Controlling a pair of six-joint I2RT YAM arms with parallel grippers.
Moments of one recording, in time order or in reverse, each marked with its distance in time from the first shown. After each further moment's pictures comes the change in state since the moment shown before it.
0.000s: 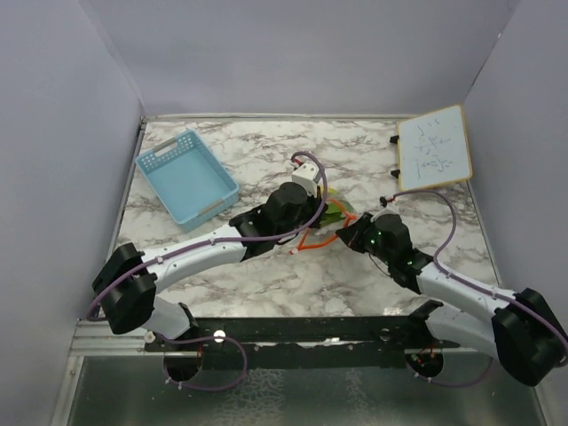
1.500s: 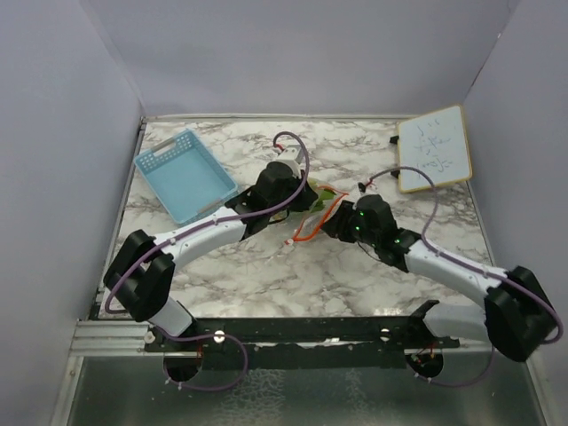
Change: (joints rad) left arm 0.232 0.081 0.031 0.002 0.224 -0.136; right arm 0.057 0.285 0.315 -0.211 -0.047 -0.122
